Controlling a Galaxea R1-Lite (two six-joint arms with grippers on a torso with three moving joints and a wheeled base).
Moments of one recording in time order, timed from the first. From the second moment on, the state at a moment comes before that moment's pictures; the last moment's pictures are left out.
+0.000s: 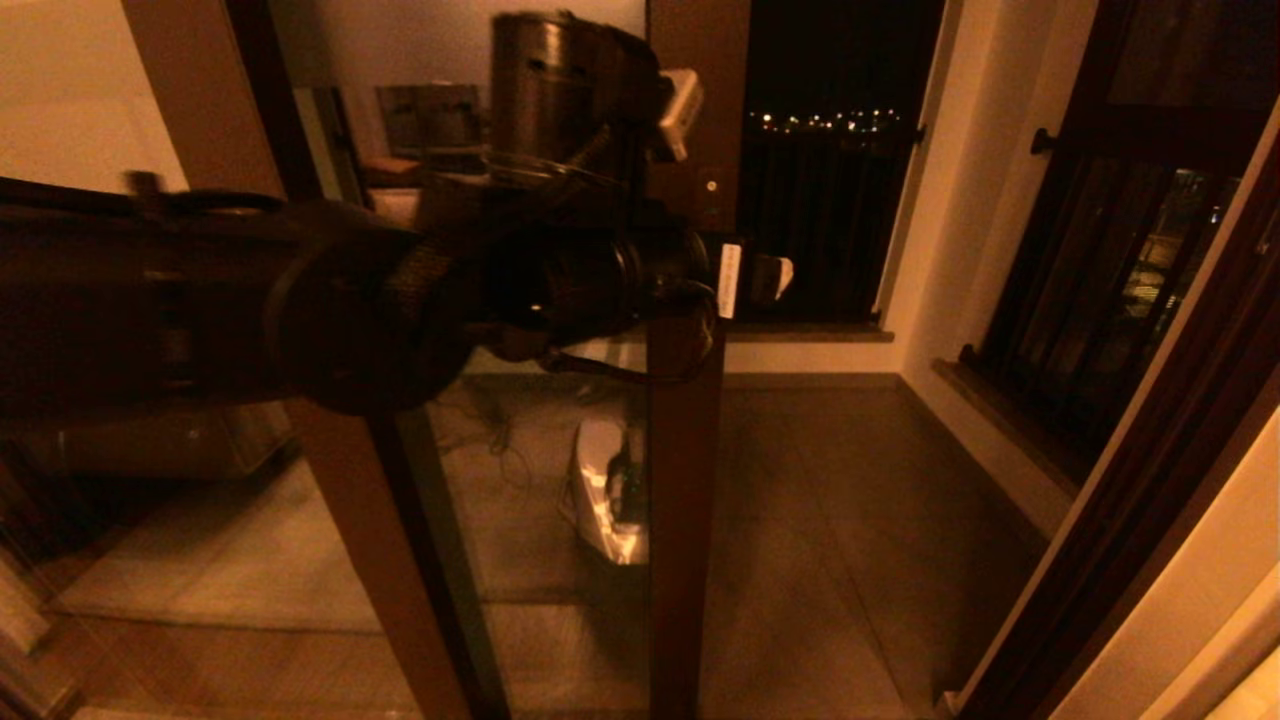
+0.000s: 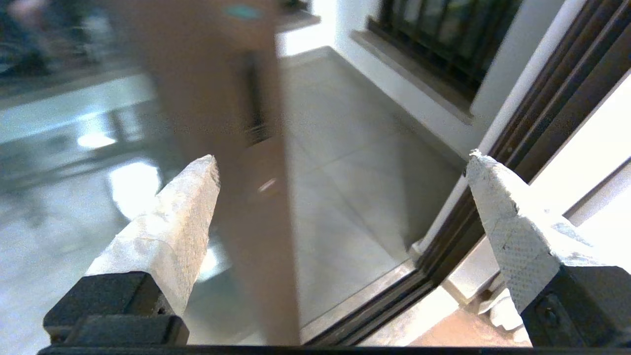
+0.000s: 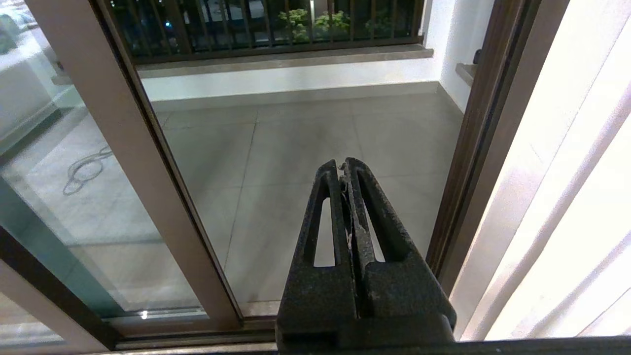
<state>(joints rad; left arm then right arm) -0.79 1.86 -1.63 -0.08 0.19 -0.09 0.00 0.00 0.00 0.01 -0.01 0.03</state>
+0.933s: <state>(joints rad) -0.37 0.75 -1.02 0.34 0.23 -0.12 0.00 0.00 0.00 0.01 -0.01 0.03</state>
